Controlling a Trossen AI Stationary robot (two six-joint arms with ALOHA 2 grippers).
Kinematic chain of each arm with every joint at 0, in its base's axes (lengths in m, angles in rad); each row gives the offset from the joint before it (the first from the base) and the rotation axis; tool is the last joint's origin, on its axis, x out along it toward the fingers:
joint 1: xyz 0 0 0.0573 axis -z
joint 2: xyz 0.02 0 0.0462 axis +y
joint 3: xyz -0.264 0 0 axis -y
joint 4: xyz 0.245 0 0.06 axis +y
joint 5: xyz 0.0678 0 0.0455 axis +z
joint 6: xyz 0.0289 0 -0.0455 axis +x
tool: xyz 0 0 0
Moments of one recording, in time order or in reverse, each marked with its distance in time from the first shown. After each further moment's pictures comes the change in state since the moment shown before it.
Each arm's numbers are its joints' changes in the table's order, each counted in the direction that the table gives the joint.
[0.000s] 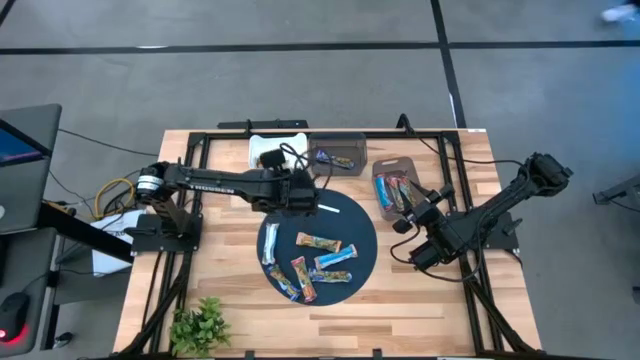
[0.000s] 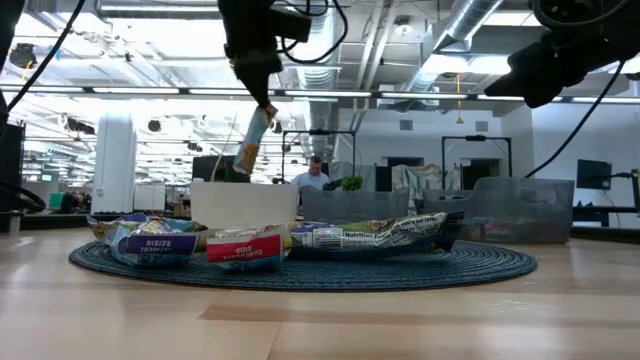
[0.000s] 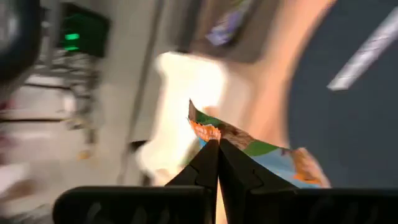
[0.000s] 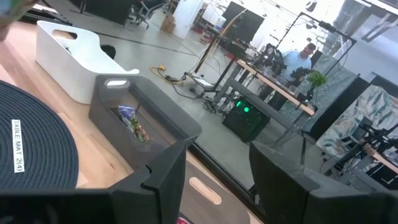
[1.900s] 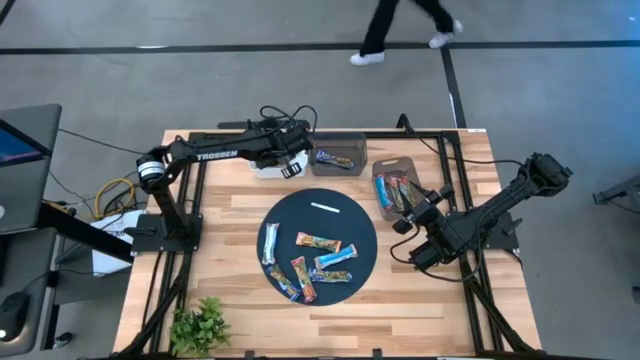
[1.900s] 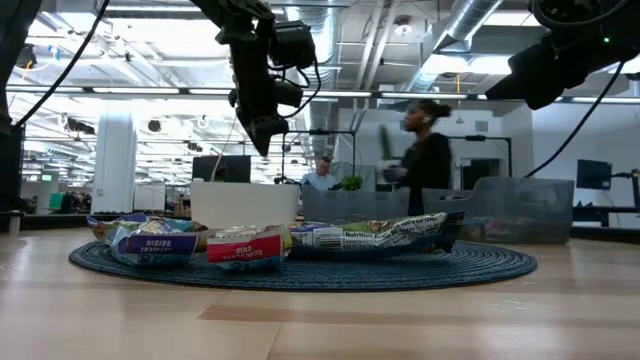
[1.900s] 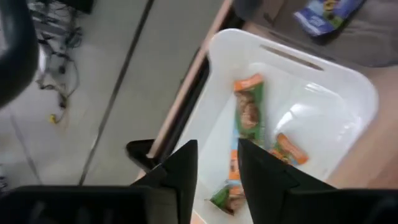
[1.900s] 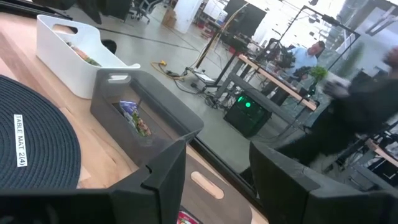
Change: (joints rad) left arm -0.411 0.000 -0.159 -0.398 -0.171 0.280; right arm 0.000 0.000 0.000 -0.004 0.024 0.001
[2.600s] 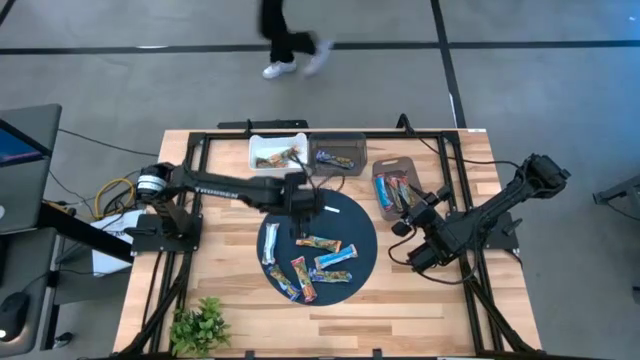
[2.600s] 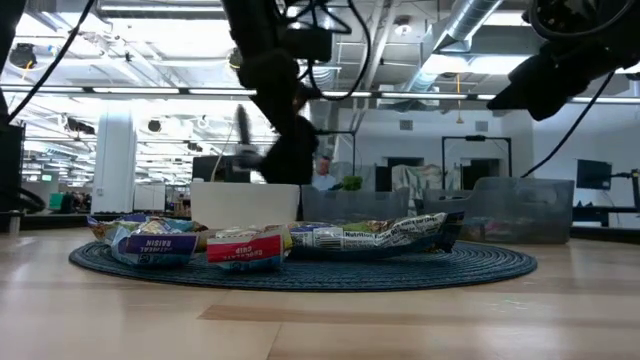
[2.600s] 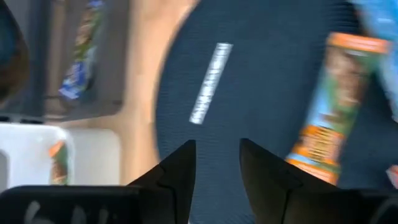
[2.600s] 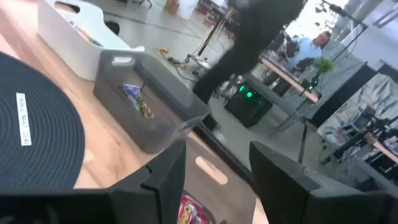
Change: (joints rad) left arm 0.403 0.001 0.000 -0.009 -0.300 -0.016; right arm 0.000 0.036 -0.001 -0.013 0.058 -0.008
